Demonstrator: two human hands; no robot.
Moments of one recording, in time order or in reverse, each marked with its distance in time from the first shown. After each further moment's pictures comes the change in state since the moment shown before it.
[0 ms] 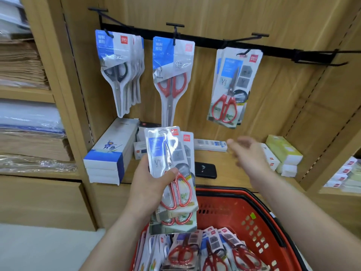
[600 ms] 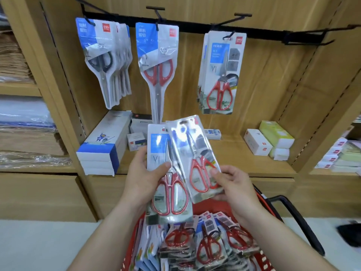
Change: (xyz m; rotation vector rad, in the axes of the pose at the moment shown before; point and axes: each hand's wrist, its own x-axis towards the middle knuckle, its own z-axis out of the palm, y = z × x) left_hand -0.006 -0.012 0.009 0.033 -0.008 -0.063; right_hand -0.082 0.065 0.001 0.292 -0.196 0.130
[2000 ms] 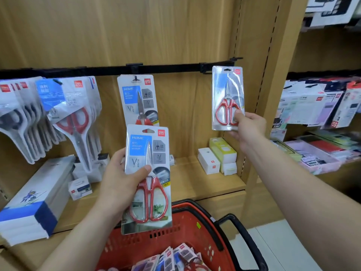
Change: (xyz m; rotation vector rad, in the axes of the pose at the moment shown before) left_hand 0.015 0.073 0.149 0.170 -0.094 0.210; right_hand 0.118 -0.155 -0.213 0.301 0.593 -0.304
